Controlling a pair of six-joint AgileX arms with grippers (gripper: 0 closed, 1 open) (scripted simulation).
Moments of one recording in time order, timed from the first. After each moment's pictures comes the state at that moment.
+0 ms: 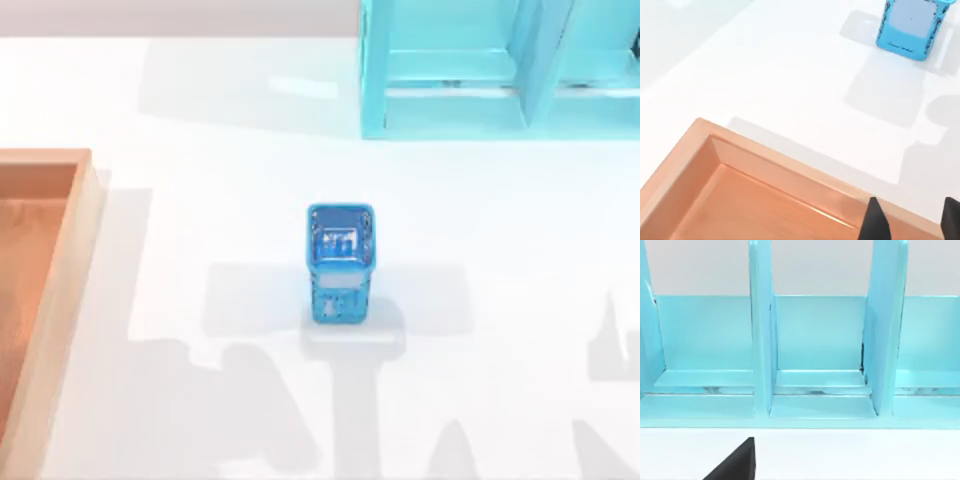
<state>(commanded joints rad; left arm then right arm) 0.63 1.78 1.58 -1.65 0.96 1.89 0.00 0.00 0.00 0.00 0.00 0.00</state>
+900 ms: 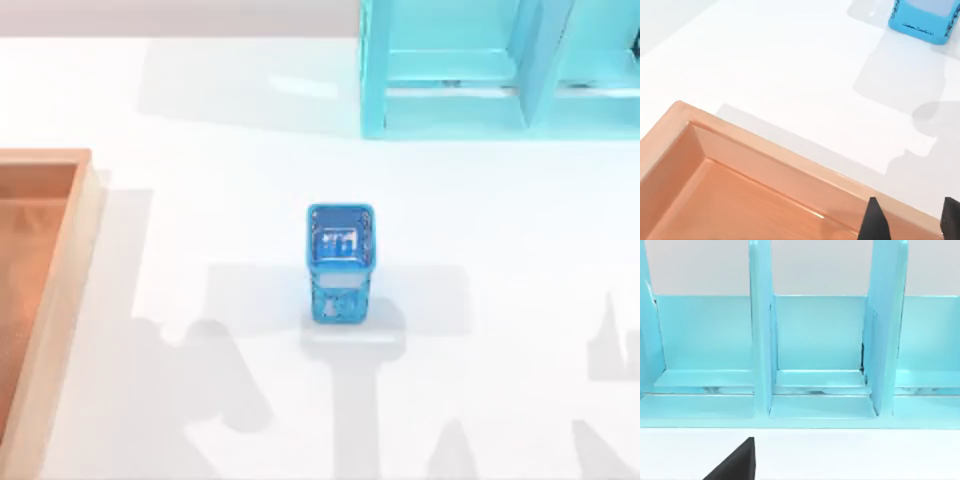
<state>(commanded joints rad) 0.54 1.76 1.34 -1.32 0.98 1.75 0.00 0.00 0.00 0.00 0.00 0.00</state>
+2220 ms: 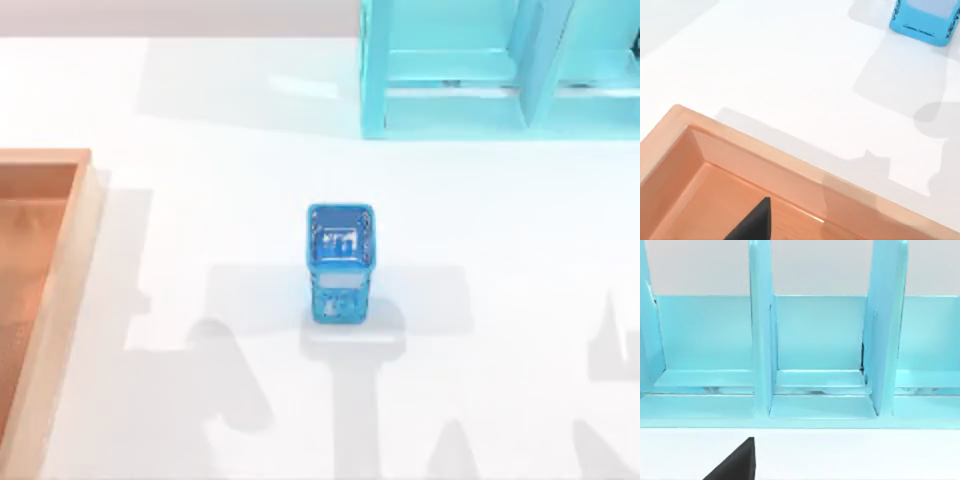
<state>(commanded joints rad) 0.54 1.75 1.32 -1.29 0.98 1.74 0.00 0.00 0.00 0.00 0.00 0.00</state>
